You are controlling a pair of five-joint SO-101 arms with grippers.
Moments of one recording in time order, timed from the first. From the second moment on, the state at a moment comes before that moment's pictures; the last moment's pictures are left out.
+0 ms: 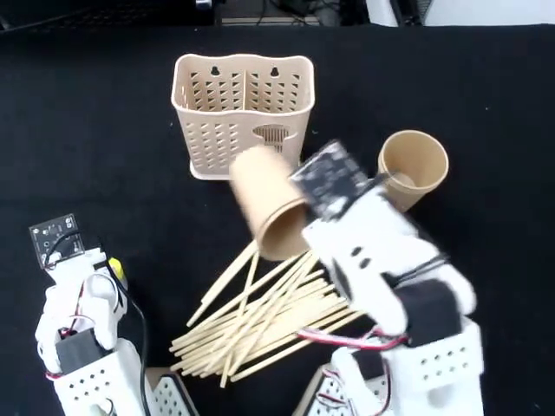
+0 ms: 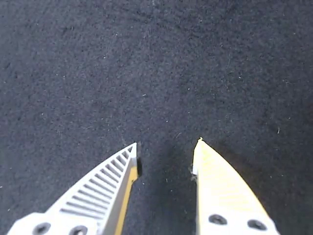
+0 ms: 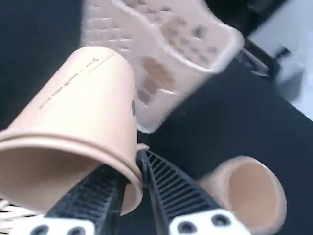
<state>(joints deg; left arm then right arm) -30.7 -104.0 96.4 63.4 -5.7 -12.5 -60.8 33.9 74.0 27.3</state>
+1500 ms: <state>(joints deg) -30.7 -104.0 96.4 63.4 -5.7 23.7 3.0 -22.6 96.7 33.3</state>
